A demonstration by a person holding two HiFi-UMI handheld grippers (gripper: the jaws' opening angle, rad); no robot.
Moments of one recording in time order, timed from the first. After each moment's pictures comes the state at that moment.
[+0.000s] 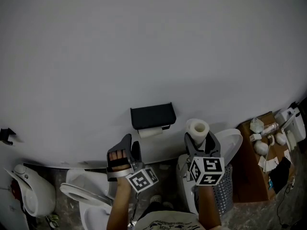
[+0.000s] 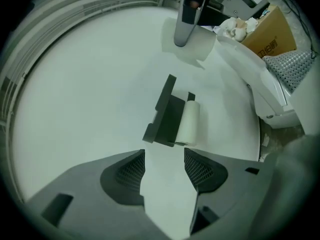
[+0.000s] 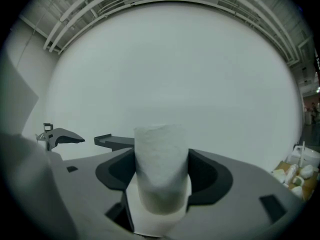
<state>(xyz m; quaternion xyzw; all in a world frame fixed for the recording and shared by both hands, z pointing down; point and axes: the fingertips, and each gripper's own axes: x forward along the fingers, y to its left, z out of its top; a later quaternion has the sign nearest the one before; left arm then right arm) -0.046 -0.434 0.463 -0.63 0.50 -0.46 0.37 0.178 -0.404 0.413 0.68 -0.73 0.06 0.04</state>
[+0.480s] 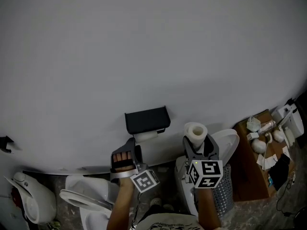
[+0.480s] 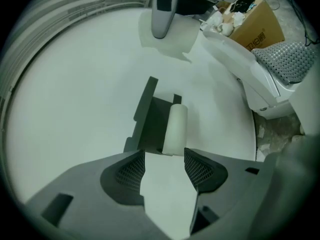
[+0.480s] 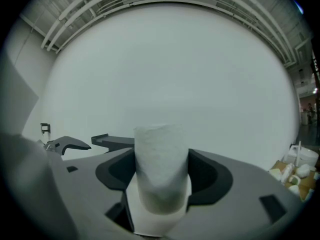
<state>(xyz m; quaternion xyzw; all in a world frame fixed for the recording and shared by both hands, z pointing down) -0.021 -0.443 0.487 -0.62 0.45 -0.51 0.40 0.190 -0.397 0.412 0.69 -0.72 0.06 0.04</state>
